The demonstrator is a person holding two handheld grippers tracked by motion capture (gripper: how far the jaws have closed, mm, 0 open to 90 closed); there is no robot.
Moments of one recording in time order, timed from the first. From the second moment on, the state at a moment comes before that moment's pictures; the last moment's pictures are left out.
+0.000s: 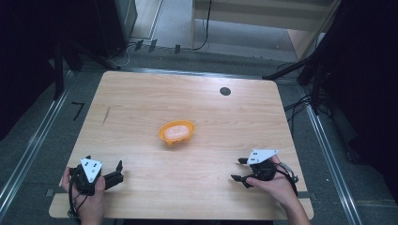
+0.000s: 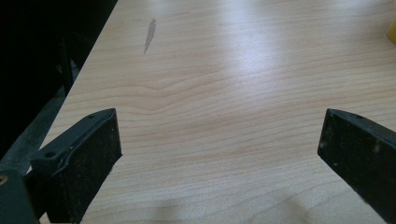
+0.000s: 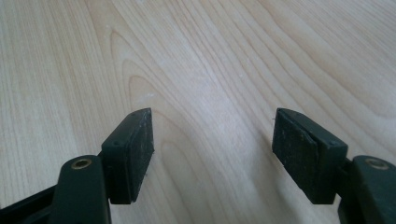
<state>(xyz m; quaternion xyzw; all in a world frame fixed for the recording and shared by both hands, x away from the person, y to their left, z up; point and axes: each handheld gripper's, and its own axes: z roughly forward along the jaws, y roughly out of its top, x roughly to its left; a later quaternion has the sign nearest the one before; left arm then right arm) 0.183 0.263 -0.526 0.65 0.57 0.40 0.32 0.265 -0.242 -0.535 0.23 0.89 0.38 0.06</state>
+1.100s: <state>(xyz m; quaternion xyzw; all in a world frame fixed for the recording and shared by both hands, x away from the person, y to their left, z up) 0.183 0.261 -0.526 0.65 0.56 0.40 0.31 0.219 -0.298 -0.551 0.33 0.82 0.44 0.11</state>
